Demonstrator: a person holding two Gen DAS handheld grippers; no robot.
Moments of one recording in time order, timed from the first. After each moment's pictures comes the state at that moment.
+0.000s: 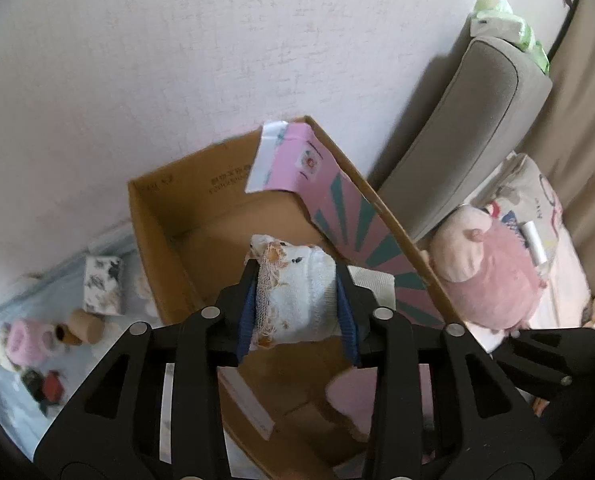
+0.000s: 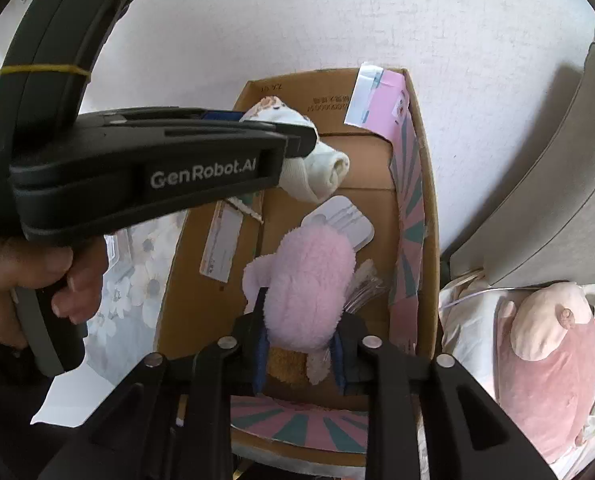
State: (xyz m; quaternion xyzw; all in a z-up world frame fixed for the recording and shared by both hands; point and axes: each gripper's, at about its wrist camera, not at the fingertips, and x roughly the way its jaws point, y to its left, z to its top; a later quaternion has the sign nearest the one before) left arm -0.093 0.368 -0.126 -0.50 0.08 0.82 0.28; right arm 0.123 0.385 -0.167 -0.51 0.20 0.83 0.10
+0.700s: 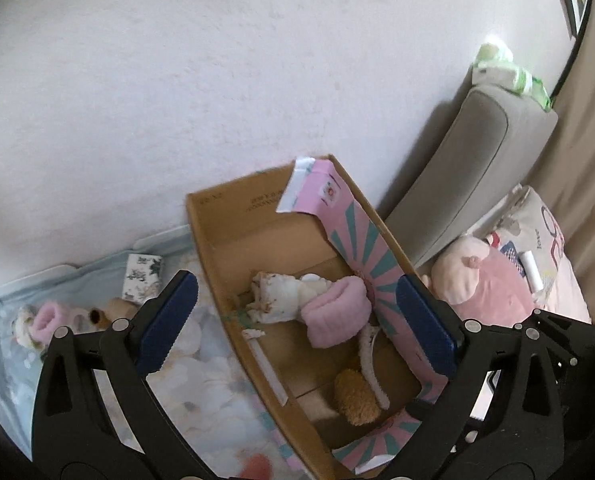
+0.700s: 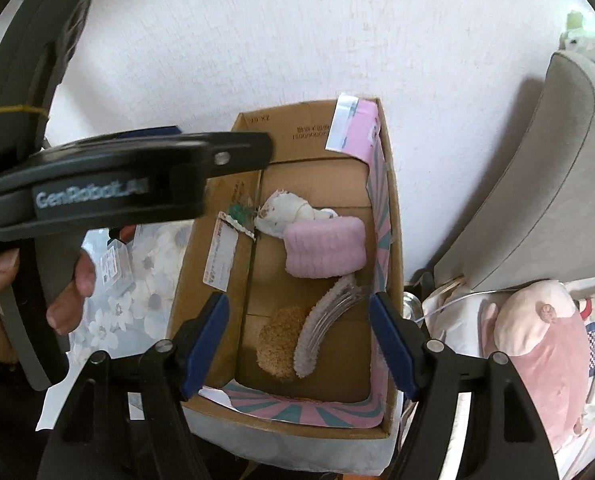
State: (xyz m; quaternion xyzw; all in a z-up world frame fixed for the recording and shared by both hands) left arm -0.067 0.328 -0.075 -0.45 0.05 0.86 0.25; right arm 0.143 0.383 -0.135 -0.48 0.20 0.85 0.13
